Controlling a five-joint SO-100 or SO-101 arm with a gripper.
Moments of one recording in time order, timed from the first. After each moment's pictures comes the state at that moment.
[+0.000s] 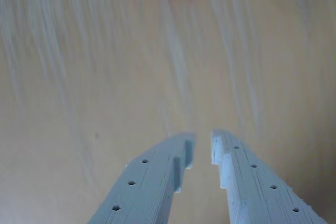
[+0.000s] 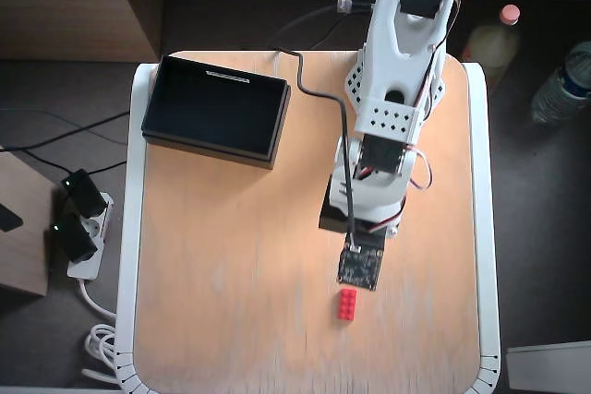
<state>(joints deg) 10.7 116.2 123.9 63.2 180.4</state>
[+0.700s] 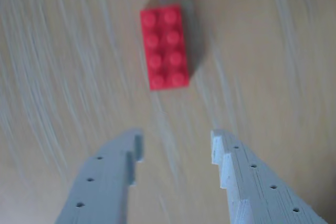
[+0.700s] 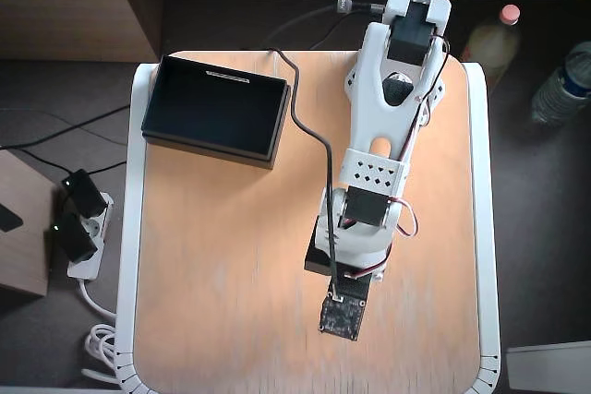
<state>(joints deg) 10.7 95.4 107.2 60.2 179.1</state>
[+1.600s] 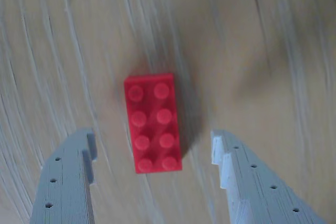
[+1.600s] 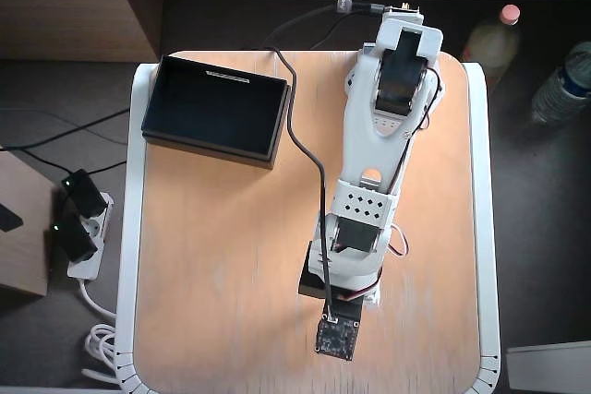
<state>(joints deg) 11.2 82.8 107.1 45.0 181.5</state>
